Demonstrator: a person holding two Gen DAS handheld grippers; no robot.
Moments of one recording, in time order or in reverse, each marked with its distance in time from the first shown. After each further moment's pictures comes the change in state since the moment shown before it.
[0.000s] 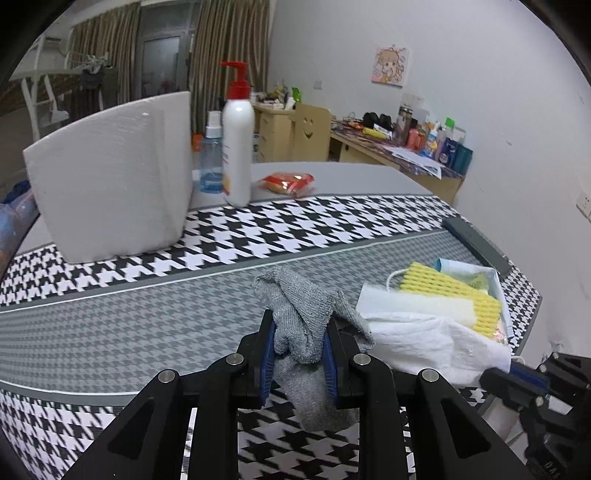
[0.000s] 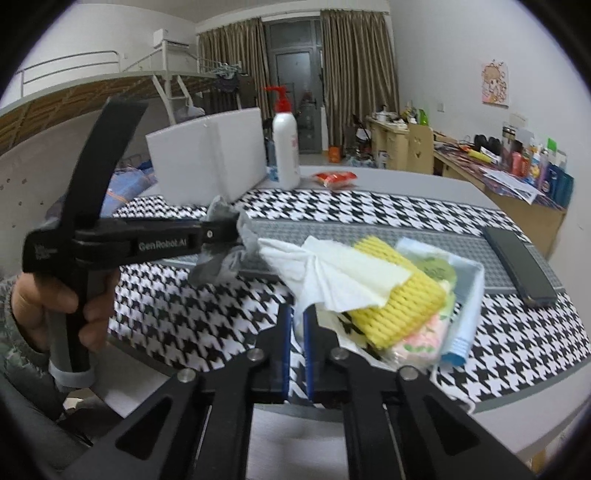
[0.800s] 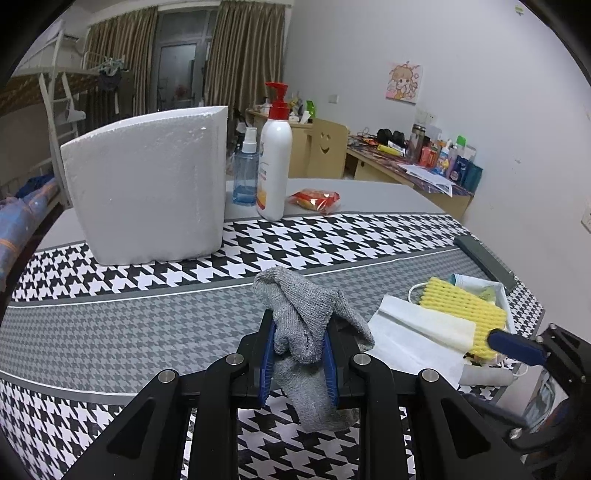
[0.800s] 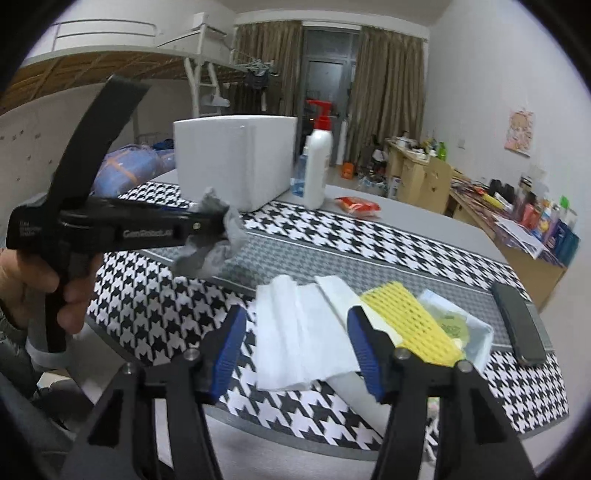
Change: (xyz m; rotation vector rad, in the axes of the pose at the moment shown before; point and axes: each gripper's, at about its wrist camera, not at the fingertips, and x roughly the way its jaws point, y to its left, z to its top) left arm -0.025 0.025 0.000 -0.026 -0.045 0.027; right arm 0.013 0.031 0.017 -0.188 -0.014 -0.021
